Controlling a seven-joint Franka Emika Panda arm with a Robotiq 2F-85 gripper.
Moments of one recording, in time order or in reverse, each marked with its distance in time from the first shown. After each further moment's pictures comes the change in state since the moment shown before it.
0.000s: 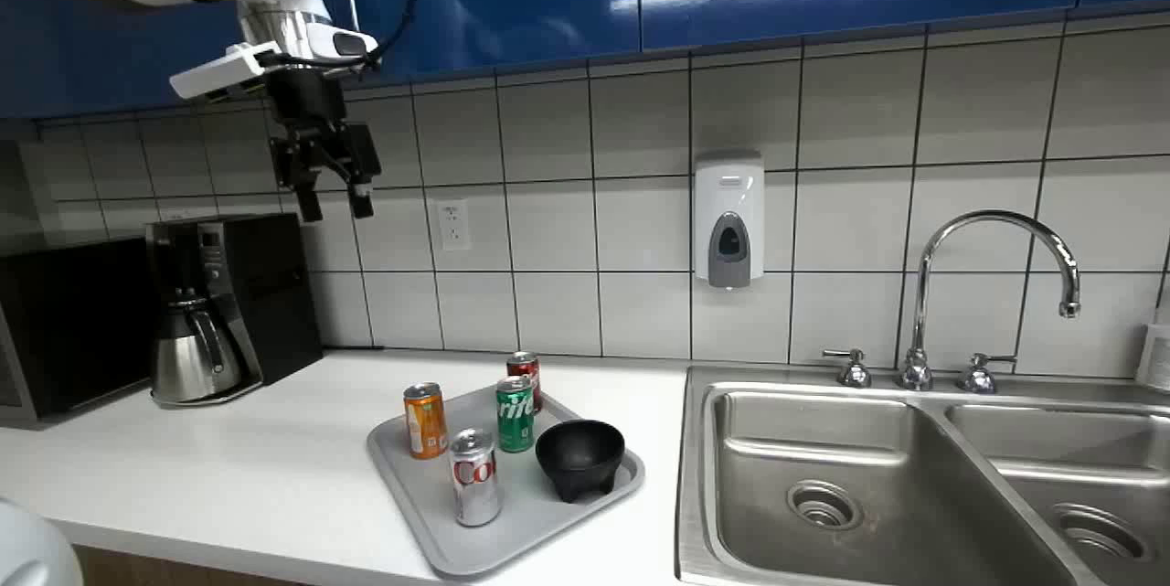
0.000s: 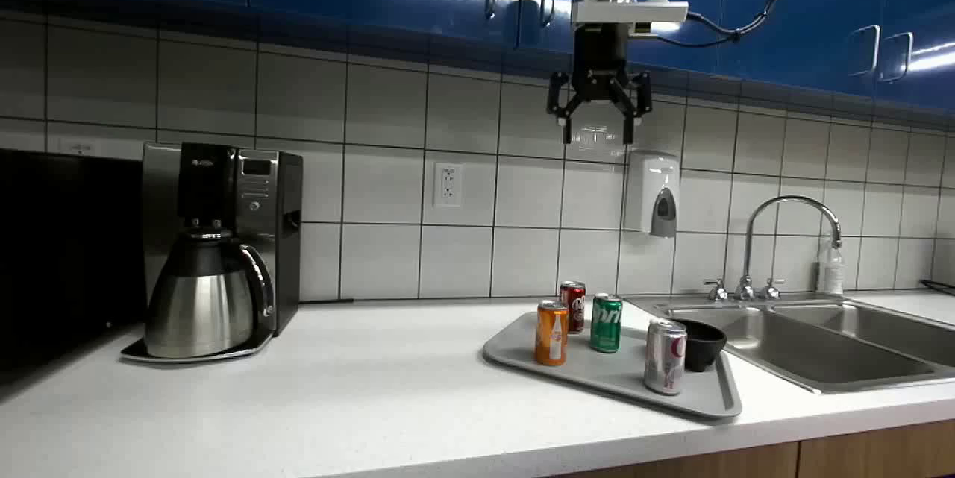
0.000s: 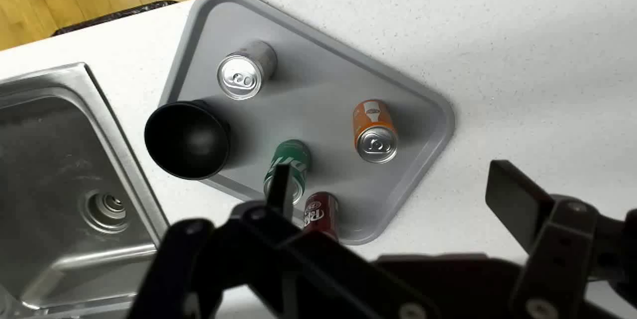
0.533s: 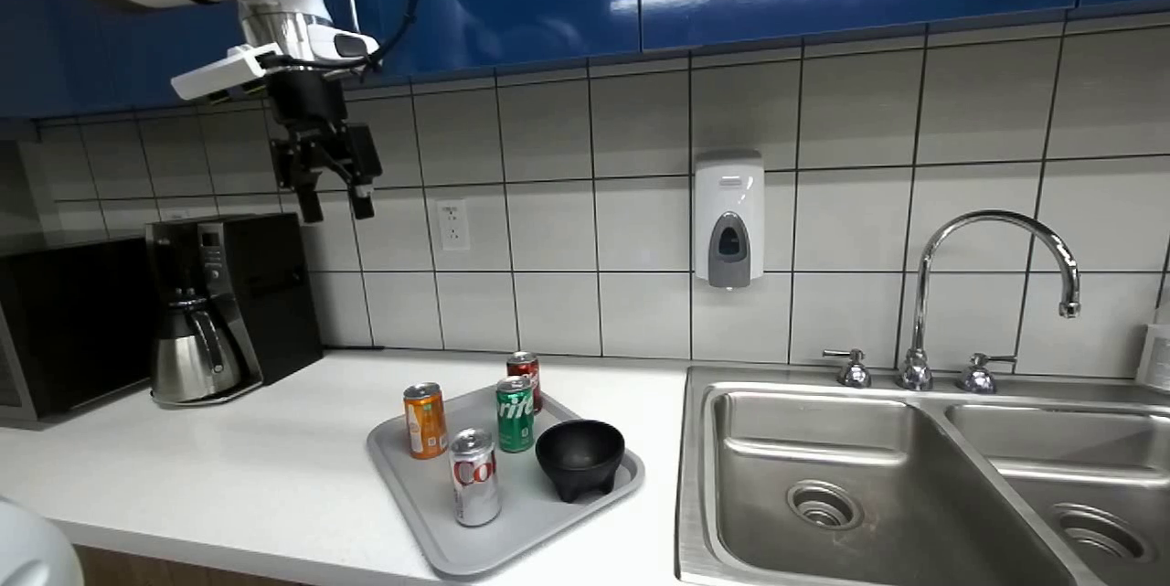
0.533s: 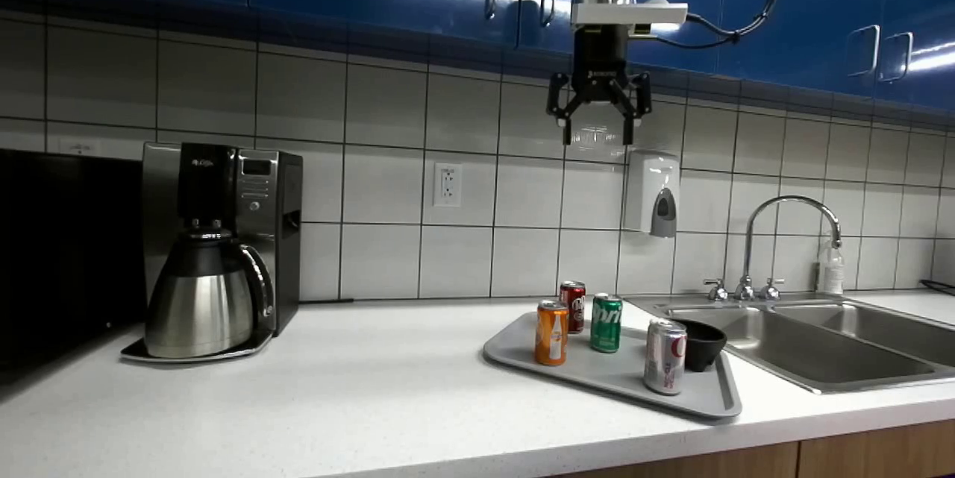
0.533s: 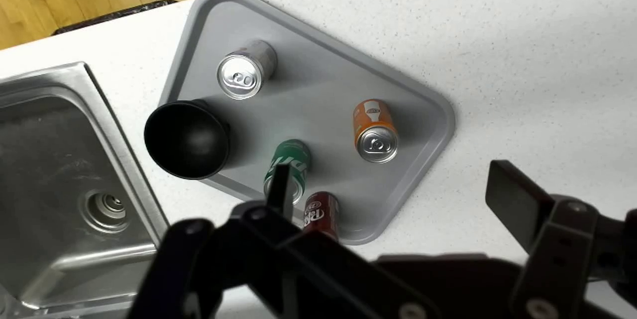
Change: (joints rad) arm 0.002 0.002 -0.003 -0.002 -0.002 0.004 0.000
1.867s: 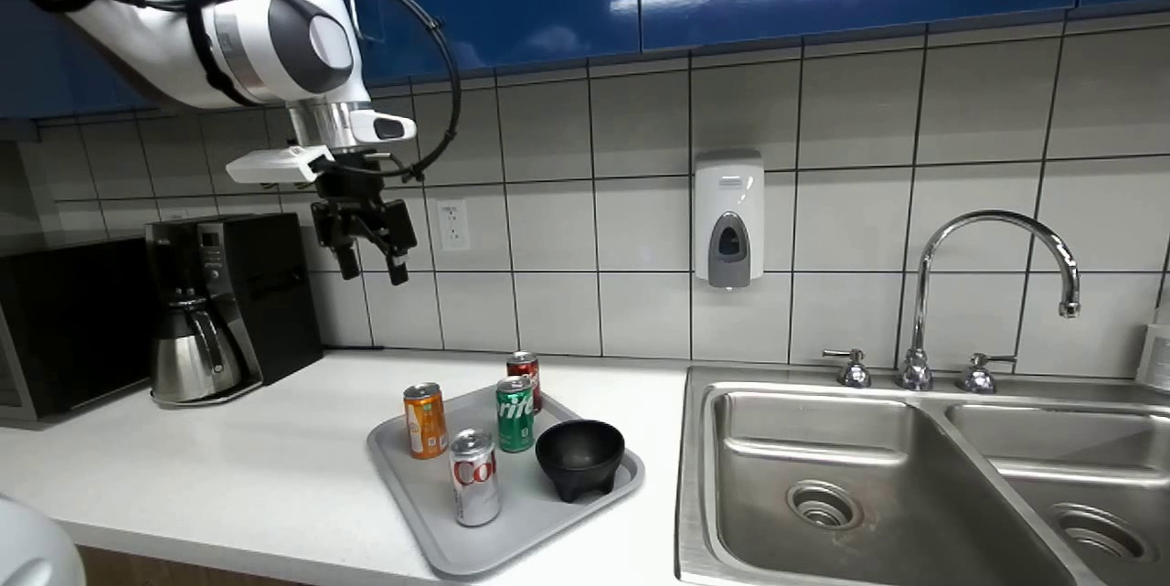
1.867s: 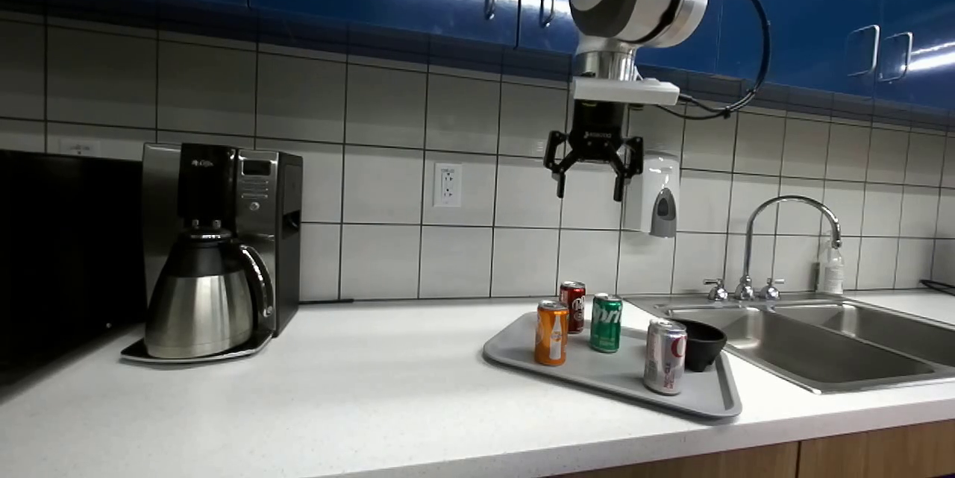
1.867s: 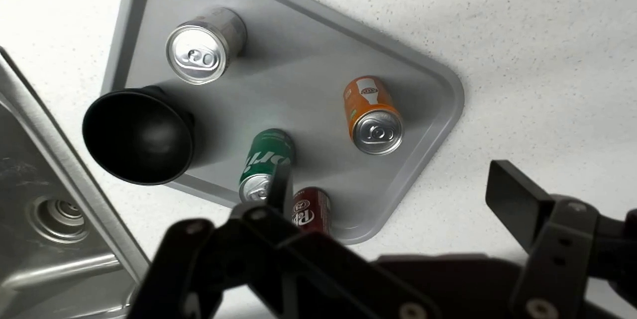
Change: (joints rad) arm 0.006 0.060 -0.043 -0.181 0.007 0.327 -0.004
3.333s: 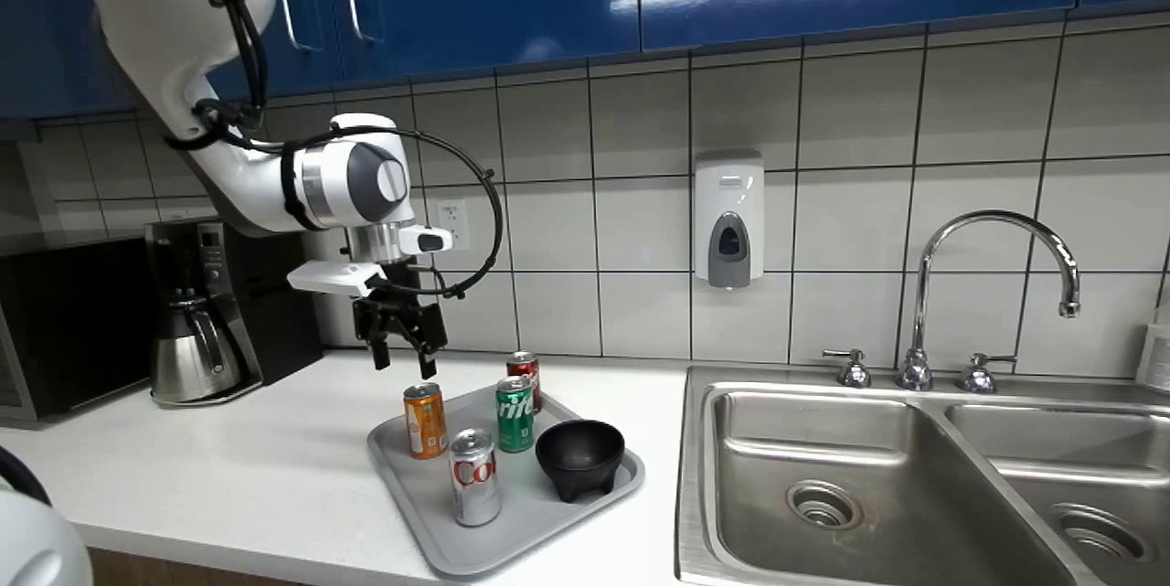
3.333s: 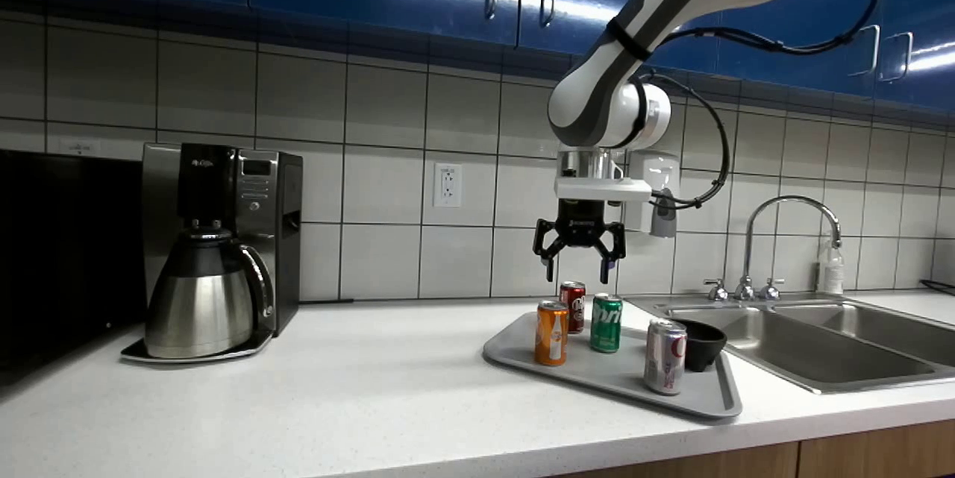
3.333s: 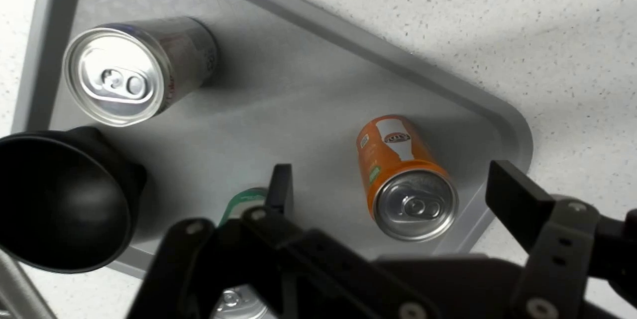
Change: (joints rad) arm 0.024 0.318 -0.045 0.006 -0.034 0.199 0.002
